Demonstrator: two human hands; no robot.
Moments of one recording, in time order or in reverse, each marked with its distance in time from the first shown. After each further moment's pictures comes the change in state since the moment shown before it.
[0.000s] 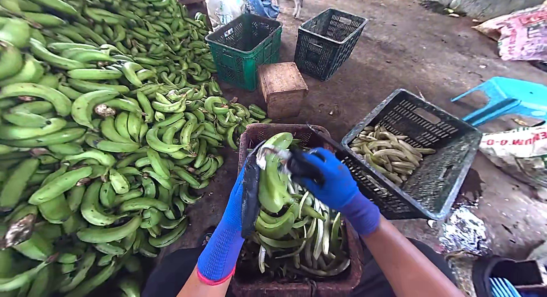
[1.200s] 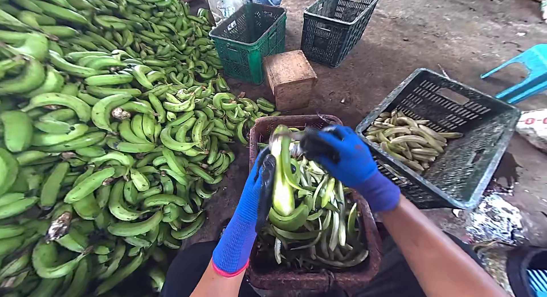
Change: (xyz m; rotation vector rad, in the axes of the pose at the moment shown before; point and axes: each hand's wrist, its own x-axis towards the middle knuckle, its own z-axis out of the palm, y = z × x) left_hand 0.005 -0.005 -0.008 0.173 -0.045 -0.111; right_hand 0.015 0.015 -0.001 -0.064 0.025 -0.007
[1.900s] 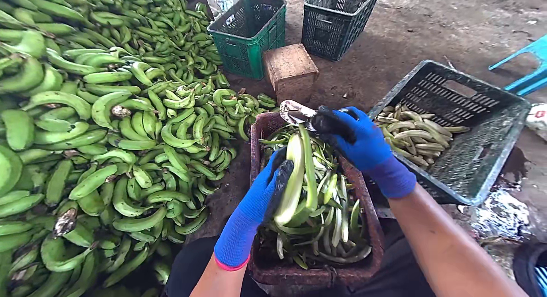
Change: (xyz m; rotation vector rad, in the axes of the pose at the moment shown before) left_hand 0.002 0.002 -0.005 0.232 -0.221 -0.061; right_hand 0.011 0.014 -0.016 0.037 -0.001 0.030
